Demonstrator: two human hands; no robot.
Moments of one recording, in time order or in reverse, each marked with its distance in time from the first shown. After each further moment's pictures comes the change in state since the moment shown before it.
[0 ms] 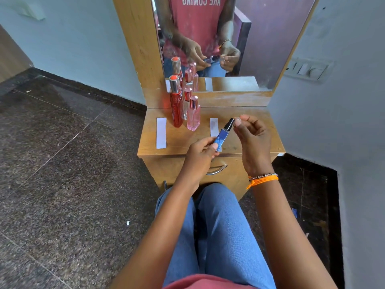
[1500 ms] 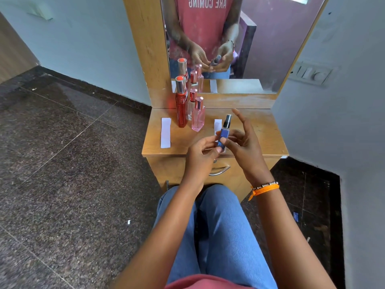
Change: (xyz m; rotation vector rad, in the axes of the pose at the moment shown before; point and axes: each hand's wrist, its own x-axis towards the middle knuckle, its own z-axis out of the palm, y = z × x) left_hand 0.000 -0.010 0.000 -0.123 0.110 0.029; right_hand -0.016 0.004 0.004 -0.406 -0.348 -0.113
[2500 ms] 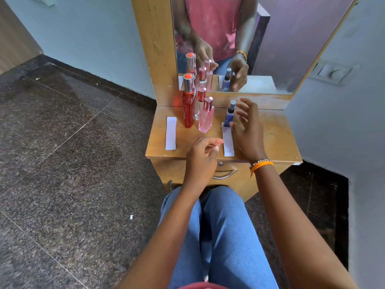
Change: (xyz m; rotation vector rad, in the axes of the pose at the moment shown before) left_hand 0.014 -0.003 -0.014 0.314 0.074 0.137; right_hand 0.068 0.031 0.008 -0.362 0.159 -0.155
